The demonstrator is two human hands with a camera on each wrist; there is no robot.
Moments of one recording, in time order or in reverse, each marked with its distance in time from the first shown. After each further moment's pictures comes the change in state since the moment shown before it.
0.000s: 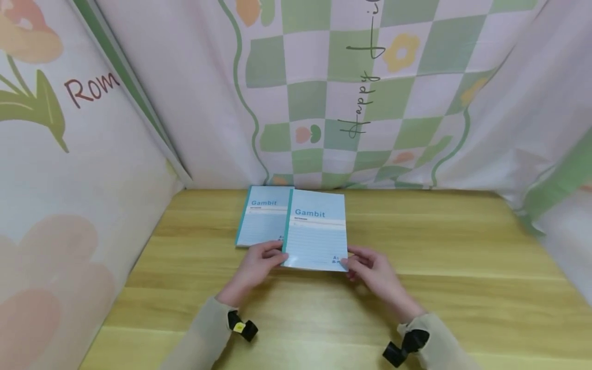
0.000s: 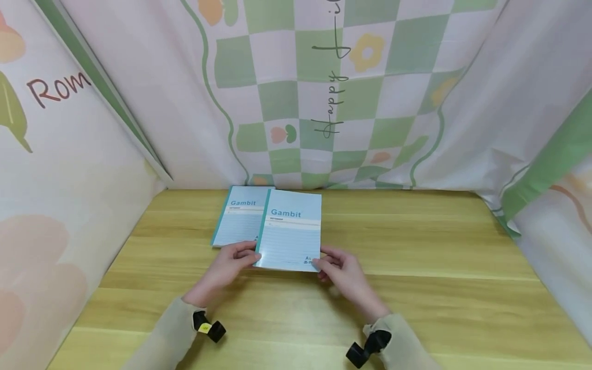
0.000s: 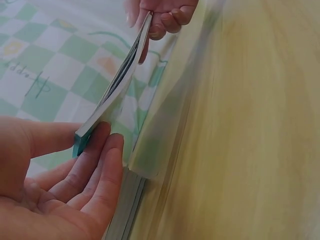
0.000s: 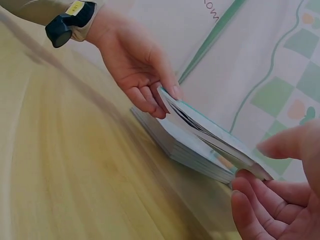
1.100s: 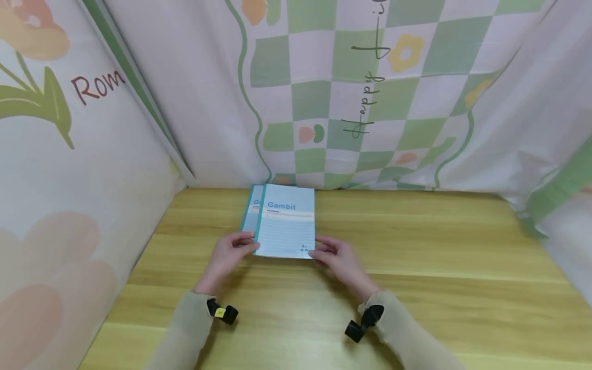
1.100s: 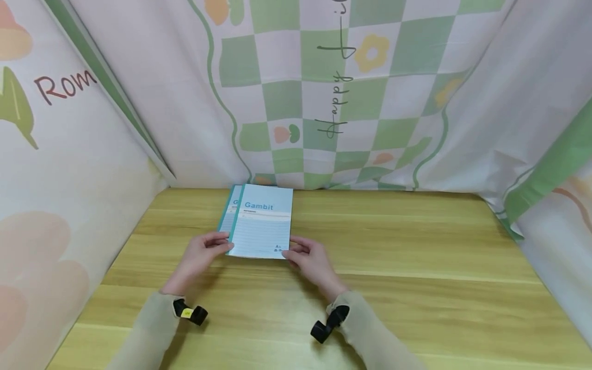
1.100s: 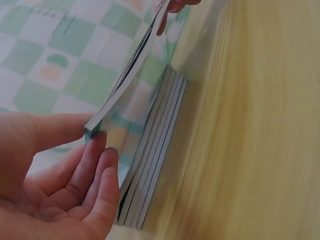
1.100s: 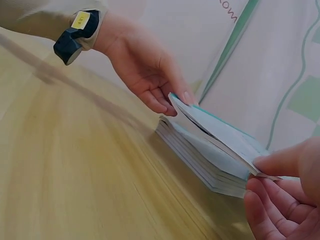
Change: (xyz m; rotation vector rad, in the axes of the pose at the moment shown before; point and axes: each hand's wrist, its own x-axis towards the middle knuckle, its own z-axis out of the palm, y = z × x) left_hand -0.003 -0.012 -0.060 0.088 0.227 -0.018; right_hand 0.050 0.001 0.065 0.067 -0.005 -0.029
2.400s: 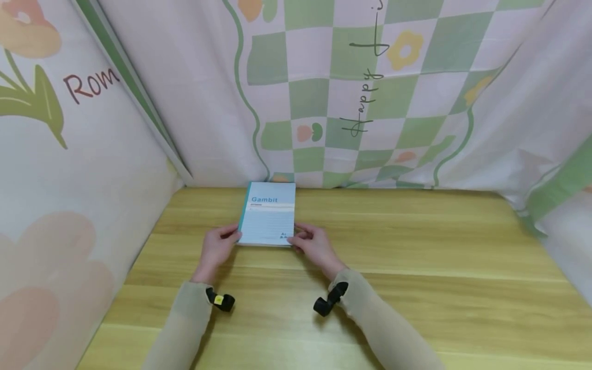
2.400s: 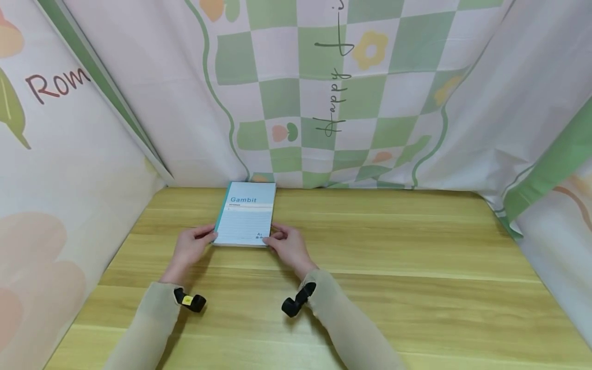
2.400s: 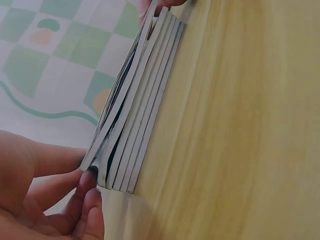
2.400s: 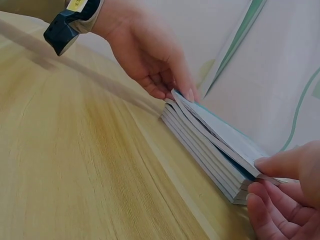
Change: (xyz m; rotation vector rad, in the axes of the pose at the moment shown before) left_hand 0.027 -0.013 -0.015 0.066 0.156 -0.046; right_hand 0.047 -0.003 0.040 -0.026 0.021 -0.016
